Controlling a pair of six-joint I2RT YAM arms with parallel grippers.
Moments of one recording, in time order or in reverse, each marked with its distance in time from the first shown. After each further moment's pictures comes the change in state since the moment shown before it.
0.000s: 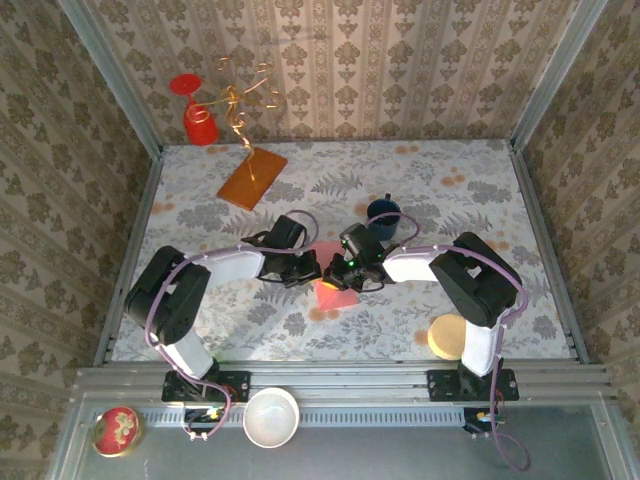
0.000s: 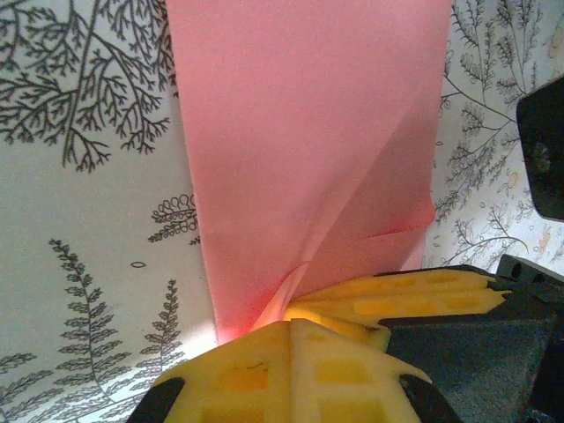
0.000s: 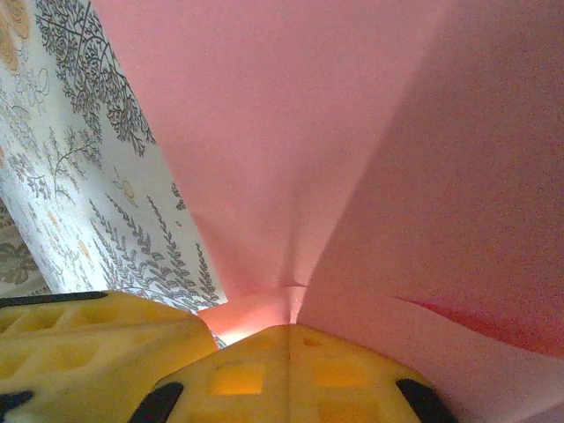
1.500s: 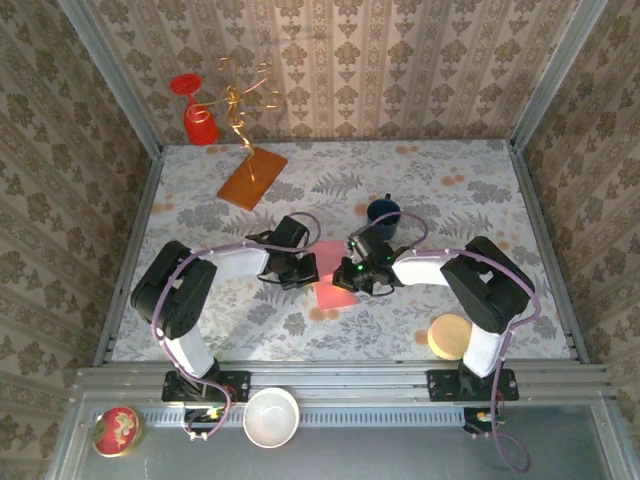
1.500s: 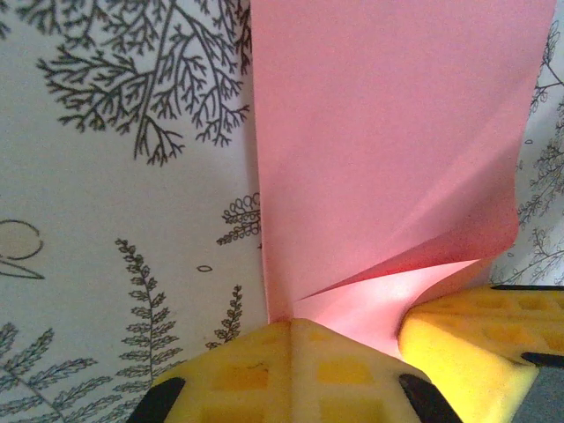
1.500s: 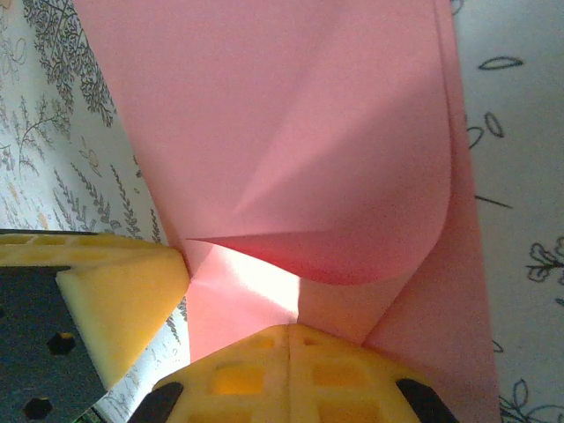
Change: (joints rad) left arm 0.000 0.046 0.032 -0.081 -0.051 0.030; right arm -0.032 -0.071 -0.074 -0.031 0.027 -0.149
